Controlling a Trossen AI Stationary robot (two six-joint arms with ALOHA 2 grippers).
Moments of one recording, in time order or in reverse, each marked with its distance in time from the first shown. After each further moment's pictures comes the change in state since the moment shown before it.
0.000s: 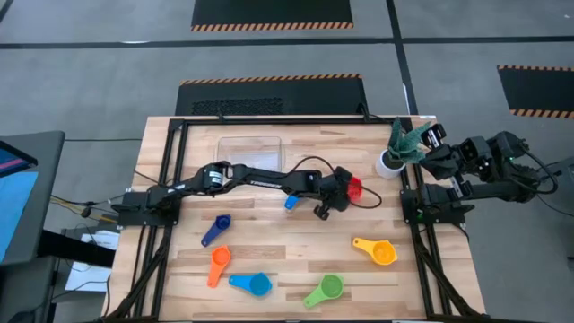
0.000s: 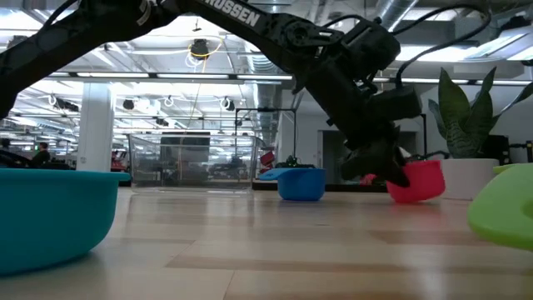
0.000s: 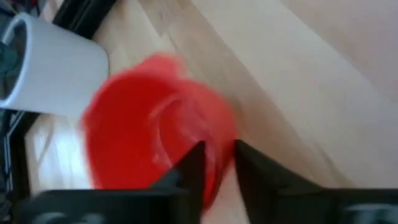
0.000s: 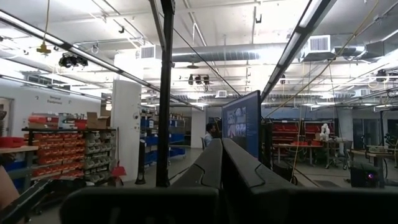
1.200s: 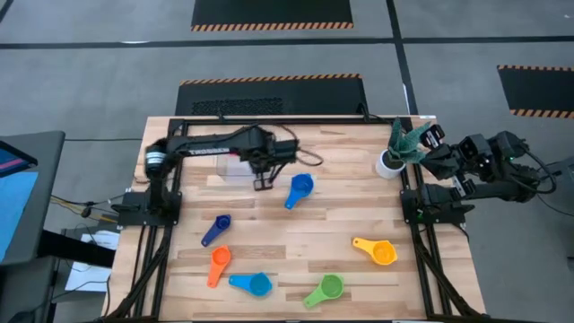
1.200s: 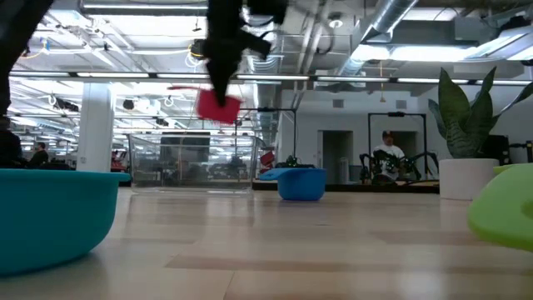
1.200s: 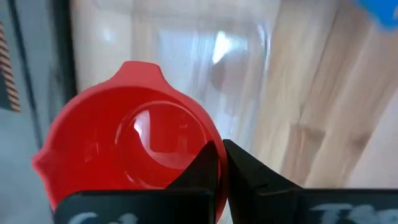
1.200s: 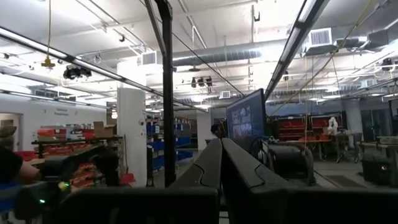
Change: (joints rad) left arm 0.135 -0.616 -0.328 -1.016 -0.172 -0.811; right arm 0.003 0.002 0.000 0.010 0.005 0.075
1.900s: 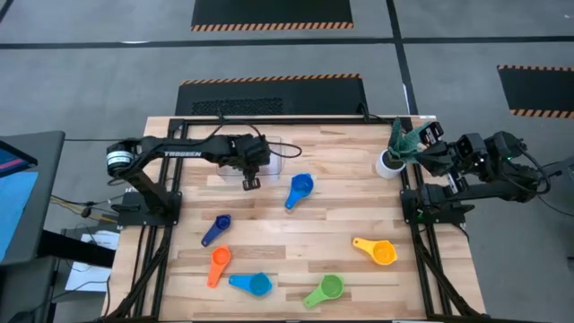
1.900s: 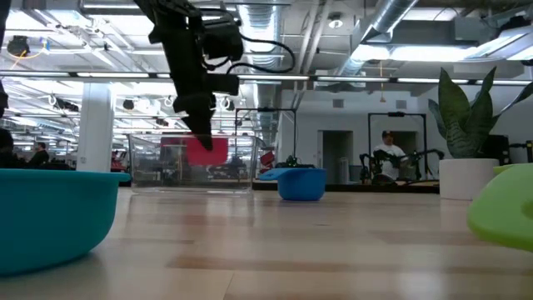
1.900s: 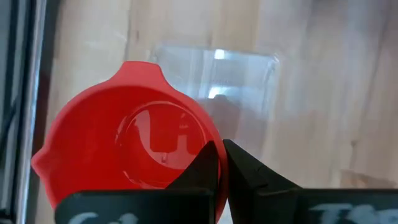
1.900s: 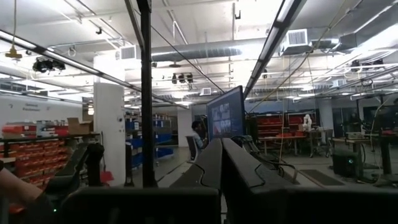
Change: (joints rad) left arm 0.140 -0.270 -0.644 0.720 0.104 0.201; right arm -0.001 0.013 0.000 -0.015 0.080 -0.045
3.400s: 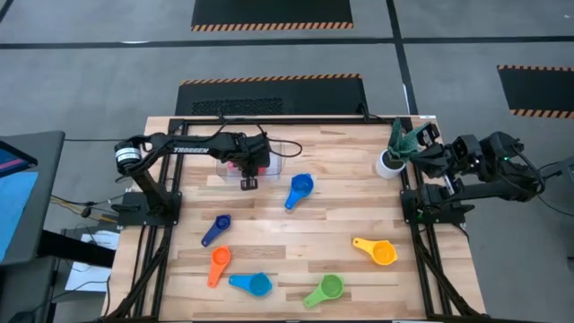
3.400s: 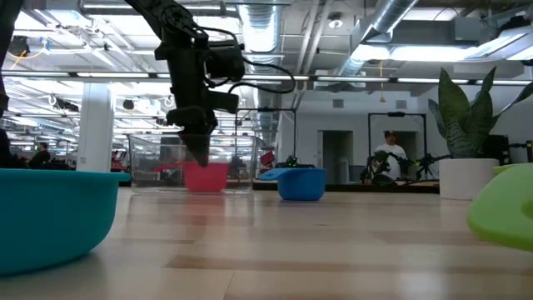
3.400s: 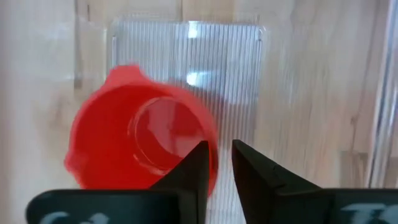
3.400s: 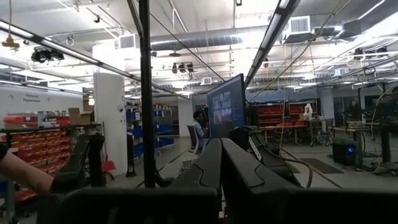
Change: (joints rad) left arm 0.056 0.068 -0.005 -0.013 0.122 0.094; right arm 0.003 0.006 0.000 -0.042 -0.002 0.000
